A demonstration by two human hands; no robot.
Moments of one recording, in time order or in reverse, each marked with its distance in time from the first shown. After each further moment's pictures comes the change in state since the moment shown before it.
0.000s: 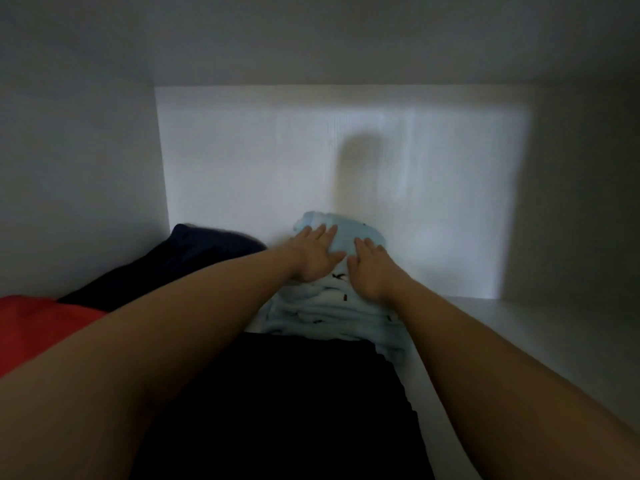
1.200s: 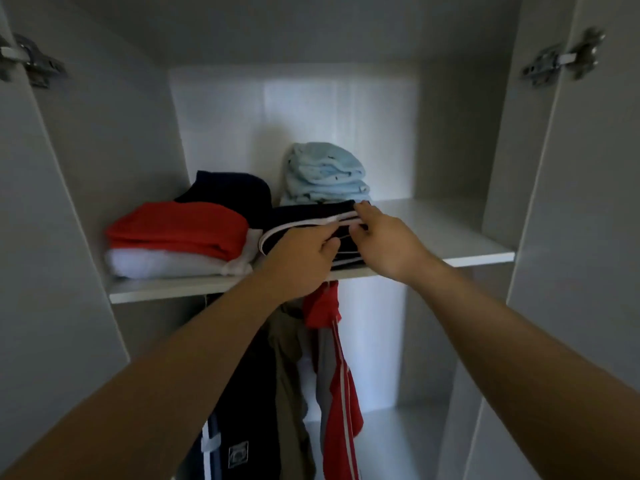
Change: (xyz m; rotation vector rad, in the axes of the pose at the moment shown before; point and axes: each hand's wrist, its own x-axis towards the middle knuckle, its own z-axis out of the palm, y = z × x) left_hand -0.477 0.035 0.004 -0.561 0.337 0.383; right_hand -0.420 -0.221 -0.012 0.225 0.349 0.118
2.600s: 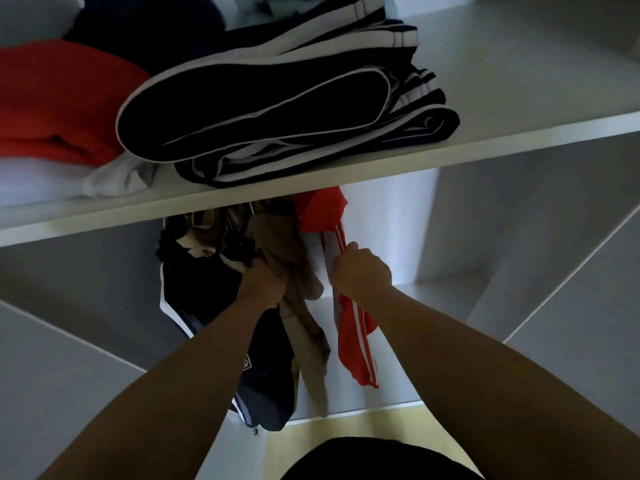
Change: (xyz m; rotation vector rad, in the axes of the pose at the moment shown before) left_hand -0.050 -0.231 0.234 -0.091 -0.172 -1.196; right_hand -0.010 0.204 0.284 -0.158 -0.456 0.544
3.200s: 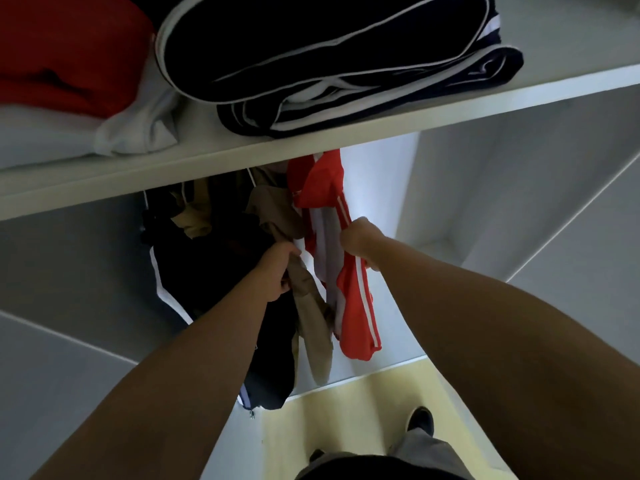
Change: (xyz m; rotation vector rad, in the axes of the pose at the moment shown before) left_hand 0.012 -0.018 0.000 -0.560 -0.484 -0.261; right_hand 0.003 -0.029 0.000 0.442 -0.189 0.359
